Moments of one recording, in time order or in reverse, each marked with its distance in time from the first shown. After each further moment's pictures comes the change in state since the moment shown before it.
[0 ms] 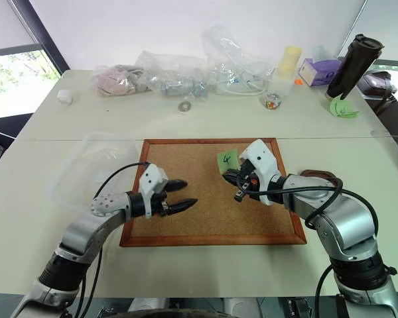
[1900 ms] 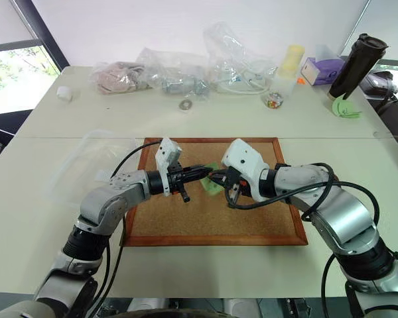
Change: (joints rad) left arm -0.196 -0.099 -0.047 0.072 -0.113 0.148 0.069; right arm -0.127 -0.106 0.115 -0.062 -0.047 -0.098 0.089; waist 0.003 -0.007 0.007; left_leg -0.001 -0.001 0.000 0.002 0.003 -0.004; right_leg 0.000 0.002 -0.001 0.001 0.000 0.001
